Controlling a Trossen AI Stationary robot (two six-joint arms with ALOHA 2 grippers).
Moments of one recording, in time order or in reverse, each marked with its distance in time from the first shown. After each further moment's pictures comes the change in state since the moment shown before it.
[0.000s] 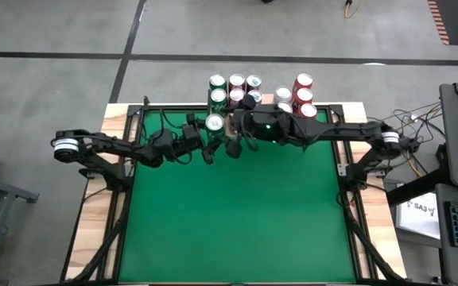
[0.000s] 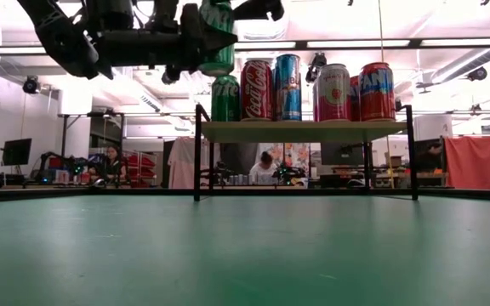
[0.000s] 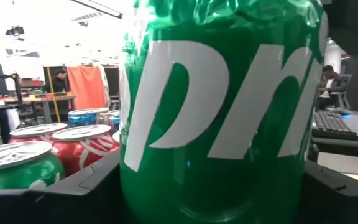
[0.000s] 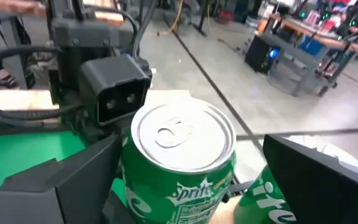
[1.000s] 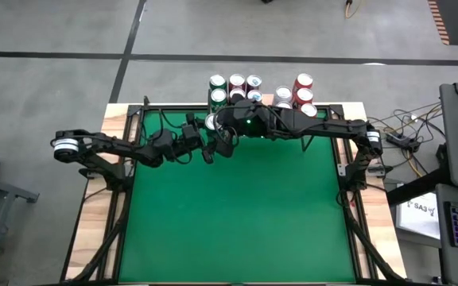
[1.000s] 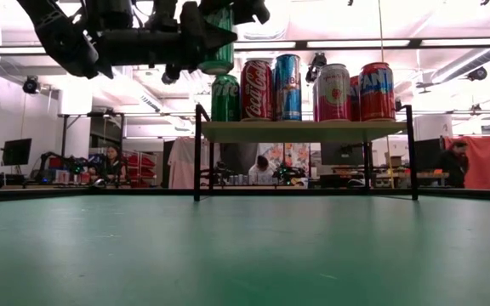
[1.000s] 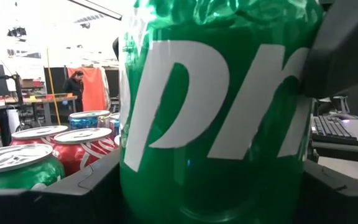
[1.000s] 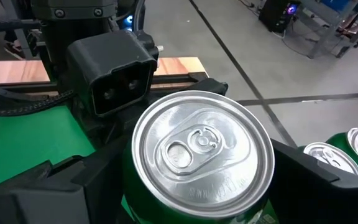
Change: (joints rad) left arm -0.001 -0.001 -0.001 0.005 -0.006 -0.015; right arm -0.016 0.168 0.326 -0.347 -0.018 0.061
